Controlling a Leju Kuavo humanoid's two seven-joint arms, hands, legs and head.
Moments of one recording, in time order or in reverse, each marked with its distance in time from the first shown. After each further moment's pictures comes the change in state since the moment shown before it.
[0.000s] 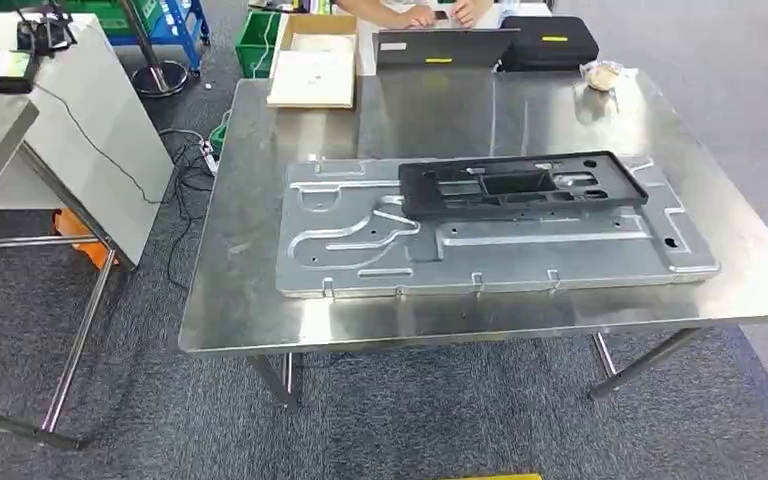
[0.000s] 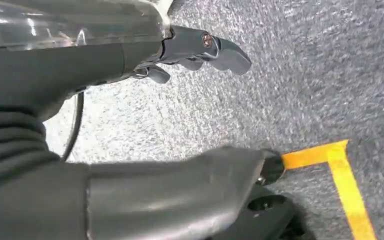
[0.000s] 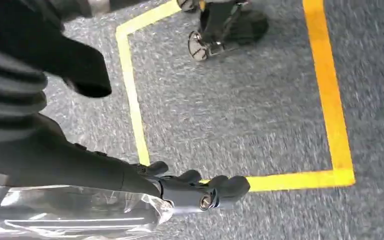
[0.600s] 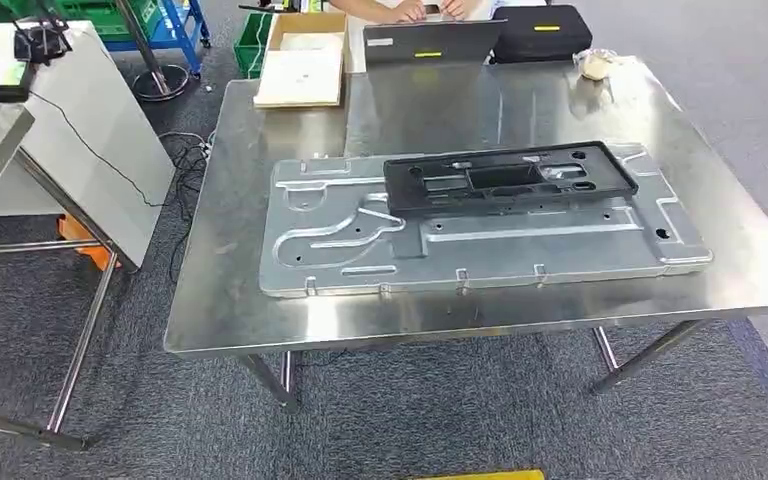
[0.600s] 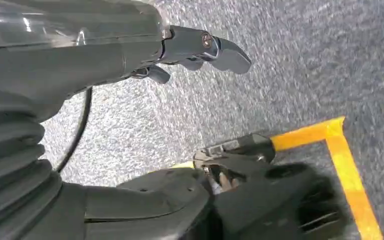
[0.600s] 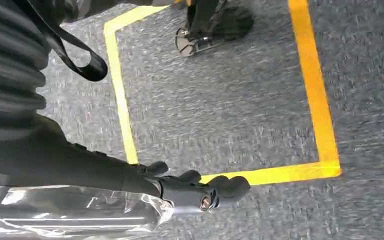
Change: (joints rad) left arm 0.002 -0.012 0.006 0.000 -0.010 -0.009 0.003; right arm 0.004 0.005 0.006 0.002 -0.016 0.036 -0.047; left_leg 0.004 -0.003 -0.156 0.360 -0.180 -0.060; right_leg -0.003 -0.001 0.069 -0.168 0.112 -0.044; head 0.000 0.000
